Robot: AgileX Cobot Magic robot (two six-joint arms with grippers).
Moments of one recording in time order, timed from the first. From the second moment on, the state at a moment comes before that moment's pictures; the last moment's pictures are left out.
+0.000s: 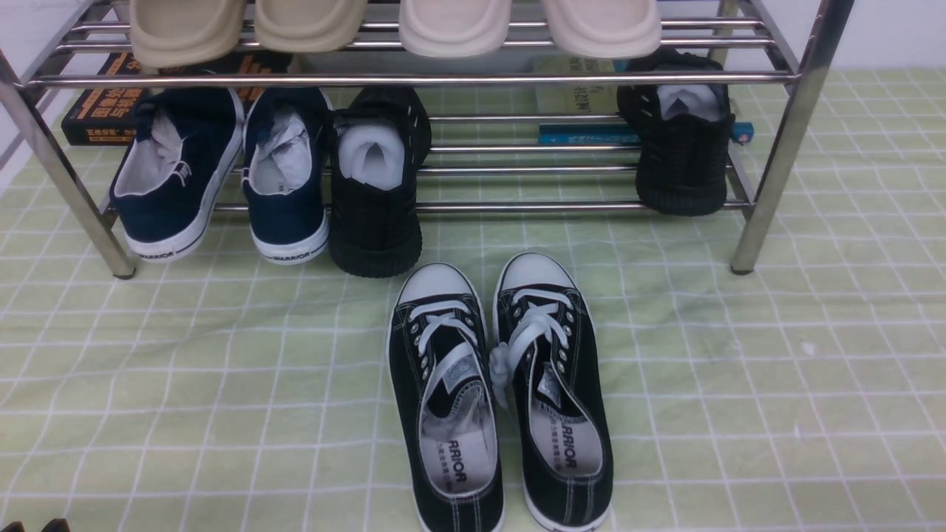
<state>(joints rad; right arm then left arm) -0.01 -0.01 0.01 -0.02 0.39 0.12 -0.05 -0.01 0.02 0.16 0.39 -0.16</state>
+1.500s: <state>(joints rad) -0.01 -0.01 0.01 -0.02 0.39 0.12 -0.05 -0.01 0.02 0.16 0.39 -0.16</state>
